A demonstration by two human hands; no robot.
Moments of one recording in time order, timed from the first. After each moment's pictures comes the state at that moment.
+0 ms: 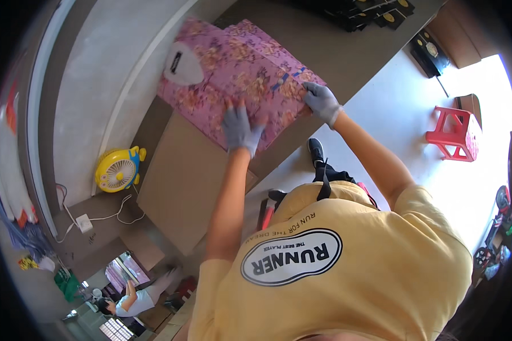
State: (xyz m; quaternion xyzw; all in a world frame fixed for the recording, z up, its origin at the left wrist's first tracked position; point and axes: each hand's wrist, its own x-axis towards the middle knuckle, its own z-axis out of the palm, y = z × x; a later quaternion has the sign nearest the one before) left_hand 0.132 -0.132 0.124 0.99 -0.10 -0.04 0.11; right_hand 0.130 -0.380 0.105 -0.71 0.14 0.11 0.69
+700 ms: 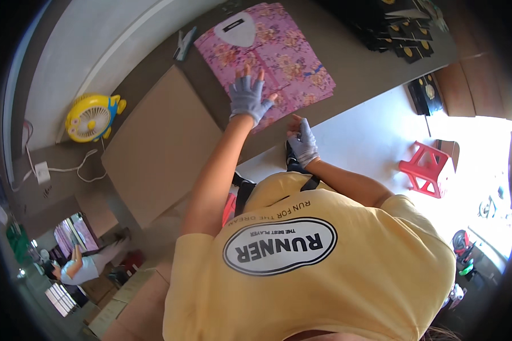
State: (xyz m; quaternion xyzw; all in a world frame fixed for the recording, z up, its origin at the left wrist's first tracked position) left_hand 0.141 -0.129 0.078 0.98 -0.14 0.07 0.10; right_hand 0.017 -0.303 0.059 -0.80 0.06 0.01 0.60
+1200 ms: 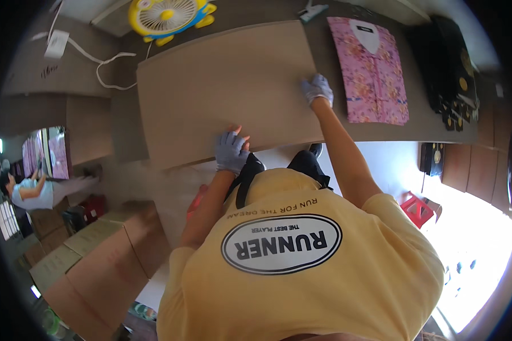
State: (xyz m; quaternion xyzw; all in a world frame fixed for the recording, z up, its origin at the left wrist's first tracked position) left_hand -0.163 0.159 0.037 0.95 0.03 0.18 0.25; right_hand 0.101 -0.029 0.075 -0.97 0.06 0.18 0.17
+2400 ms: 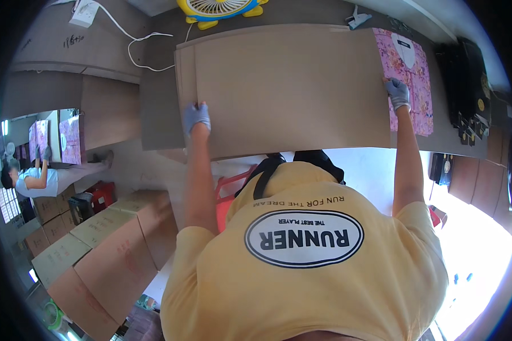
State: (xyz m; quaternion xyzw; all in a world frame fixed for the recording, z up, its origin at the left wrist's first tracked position) left_hand -0.152 0.394 0.048 0.83 0.51 0.04 0.23; right_hand 0.165 -0.124 0.088 -0.92 0.02 0.09 0.37
